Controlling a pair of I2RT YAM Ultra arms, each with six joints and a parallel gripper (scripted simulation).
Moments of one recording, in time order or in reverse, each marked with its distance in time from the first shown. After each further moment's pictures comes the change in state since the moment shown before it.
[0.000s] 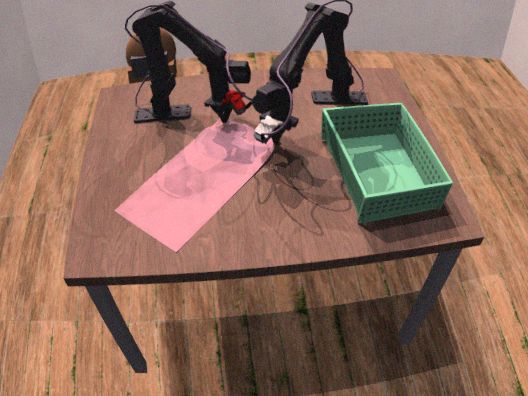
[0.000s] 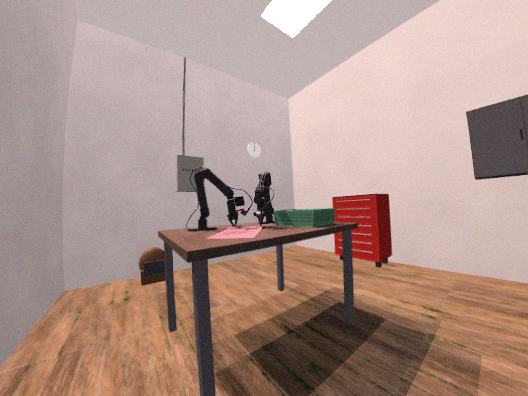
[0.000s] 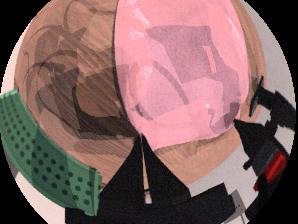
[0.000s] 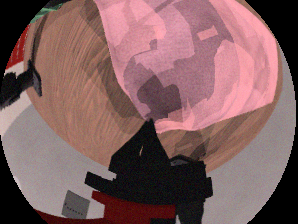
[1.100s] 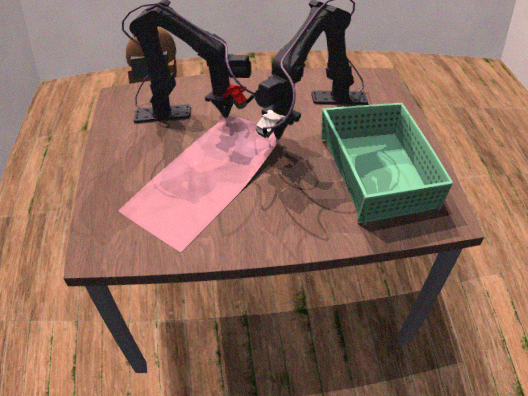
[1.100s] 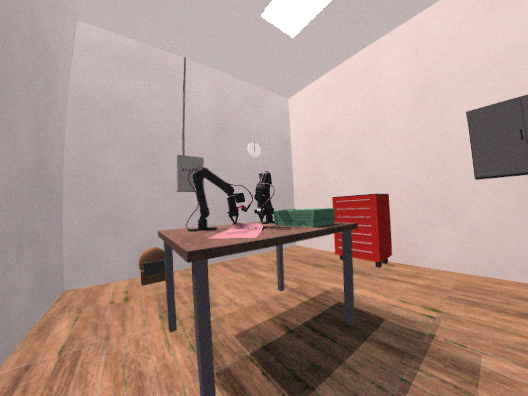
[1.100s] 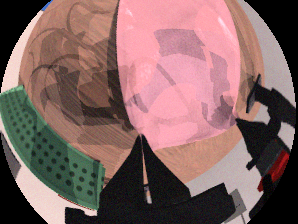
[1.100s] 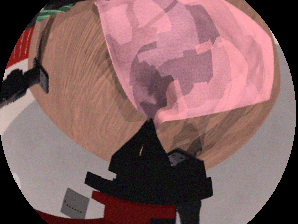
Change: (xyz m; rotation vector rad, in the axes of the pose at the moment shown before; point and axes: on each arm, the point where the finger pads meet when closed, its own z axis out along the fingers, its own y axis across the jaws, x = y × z) left arm 0.001 0.005 -0.022 -0.007 0.000 0.004; right arm -0.009 -0.002 -0.024 -0.013 -0.006 -0.007
